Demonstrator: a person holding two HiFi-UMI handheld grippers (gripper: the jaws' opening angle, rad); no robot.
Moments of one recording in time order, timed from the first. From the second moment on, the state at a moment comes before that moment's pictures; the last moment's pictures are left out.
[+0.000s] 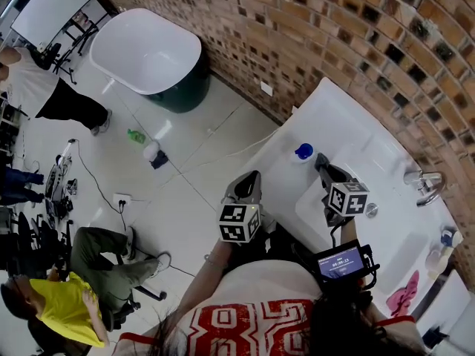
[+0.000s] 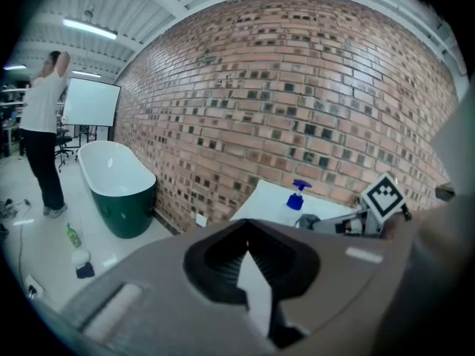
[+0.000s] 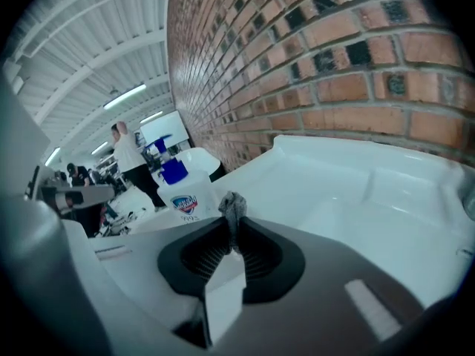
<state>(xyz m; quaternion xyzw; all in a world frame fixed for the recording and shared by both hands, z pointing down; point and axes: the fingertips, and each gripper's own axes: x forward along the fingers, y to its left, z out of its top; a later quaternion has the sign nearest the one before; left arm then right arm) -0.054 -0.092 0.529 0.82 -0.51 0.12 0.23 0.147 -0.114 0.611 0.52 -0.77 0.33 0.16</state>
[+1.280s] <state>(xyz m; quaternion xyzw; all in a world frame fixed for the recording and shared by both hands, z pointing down) -0.059 -0.103 0.527 0.85 -0.46 0.11 0.23 0.063 -0.104 0.538 0.50 -0.75 0.44 -0.02</state>
